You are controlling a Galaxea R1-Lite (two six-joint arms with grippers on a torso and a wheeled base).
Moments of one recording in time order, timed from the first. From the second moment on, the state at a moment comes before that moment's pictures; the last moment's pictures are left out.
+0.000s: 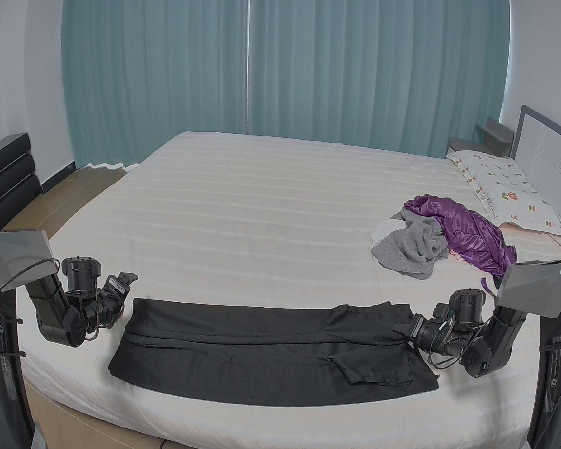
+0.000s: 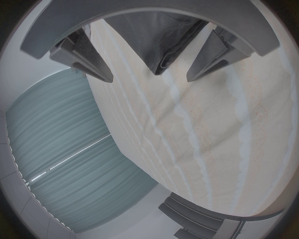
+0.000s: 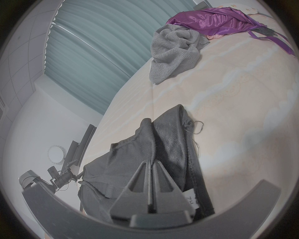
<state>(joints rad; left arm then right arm) 0.11 2.34 -0.74 -1.08 -0.09 -1.00 0.10 2.43 -0.69 -1.17 0.39 0.63</state>
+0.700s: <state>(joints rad) 0.10 2.24 -0.61 -1.08 -0.09 -1.00 0.13 2.25 -0.56 -1.18 0.28 0.86</state>
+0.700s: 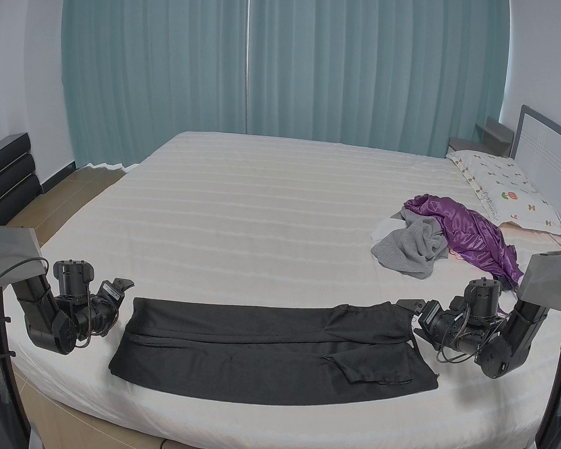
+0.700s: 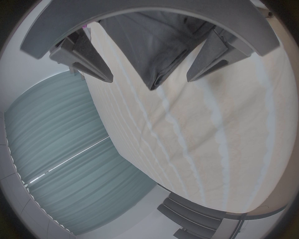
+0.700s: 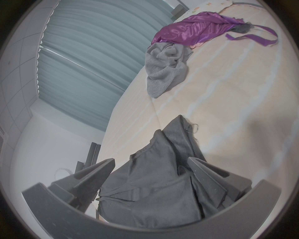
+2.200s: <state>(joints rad) 0.00 2.37 -0.73 -1.08 0.08 -0.86 0.17 2.24 -0.38 -1.32 0.21 0.99</state>
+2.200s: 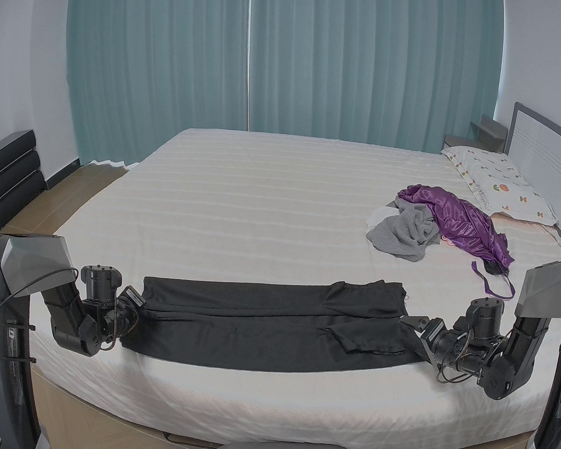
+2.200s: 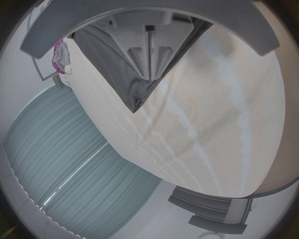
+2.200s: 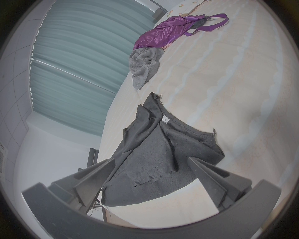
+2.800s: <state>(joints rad) 0.03 2.37 -0.72 -1.08 0.08 -0.90 0.17 2.24 -0.37 -1.32 0.21 0.99</state>
